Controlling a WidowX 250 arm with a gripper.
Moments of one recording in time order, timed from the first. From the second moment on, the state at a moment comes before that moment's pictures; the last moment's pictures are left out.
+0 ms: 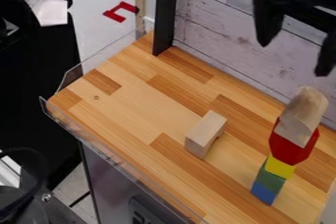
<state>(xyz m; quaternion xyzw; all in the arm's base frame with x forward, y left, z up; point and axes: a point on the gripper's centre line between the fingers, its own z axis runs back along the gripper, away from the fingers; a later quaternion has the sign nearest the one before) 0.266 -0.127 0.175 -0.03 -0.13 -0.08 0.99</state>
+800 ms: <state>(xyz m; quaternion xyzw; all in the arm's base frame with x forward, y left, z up) 0.263 -0.158 0.153 -0.03 -0.09 -0.09 0.99</state>
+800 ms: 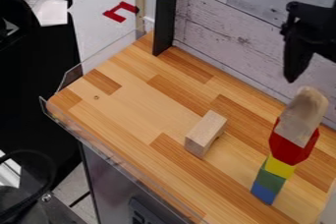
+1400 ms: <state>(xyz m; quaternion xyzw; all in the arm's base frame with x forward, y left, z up) 0.270 -0.163 0.123 -0.02 -0.03 -0.08 1.00</state>
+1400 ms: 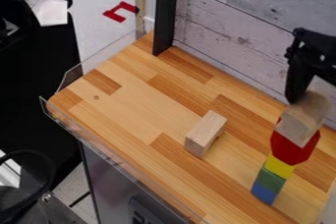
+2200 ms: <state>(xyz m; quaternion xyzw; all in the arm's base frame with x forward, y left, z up) 0.274 -0.145 0.102 -0.03 0.01 -0.05 1.00</state>
